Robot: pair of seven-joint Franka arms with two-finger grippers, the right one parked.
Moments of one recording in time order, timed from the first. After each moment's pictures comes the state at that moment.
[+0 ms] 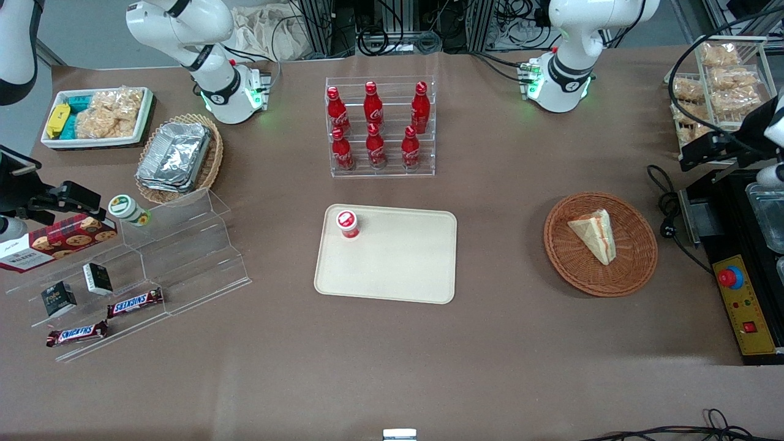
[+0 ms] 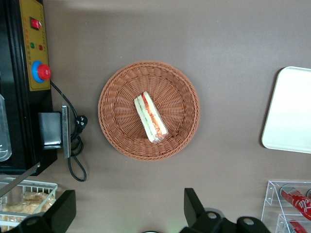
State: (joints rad) arm 0.05 -0.04 -0.02 -1.64 -0.01 1.57 -0.02
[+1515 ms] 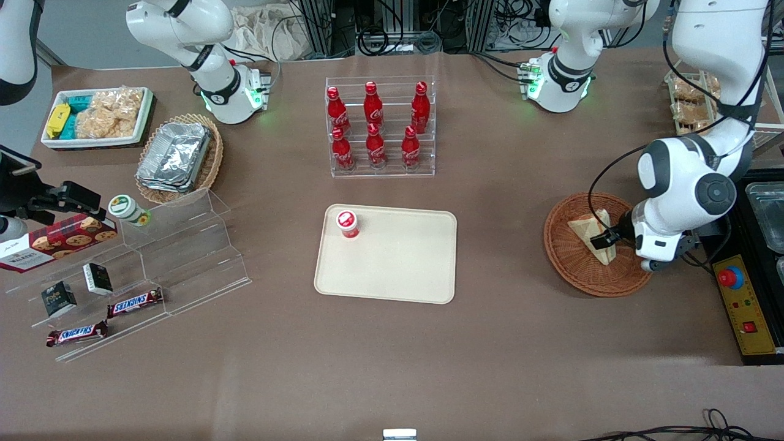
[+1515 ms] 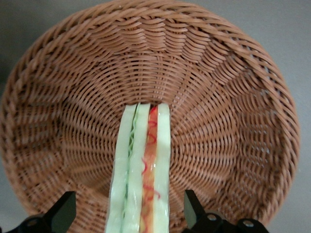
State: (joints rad) arm 0.06 0.28 -0.02 -2.20 -0.02 2.38 -0.51
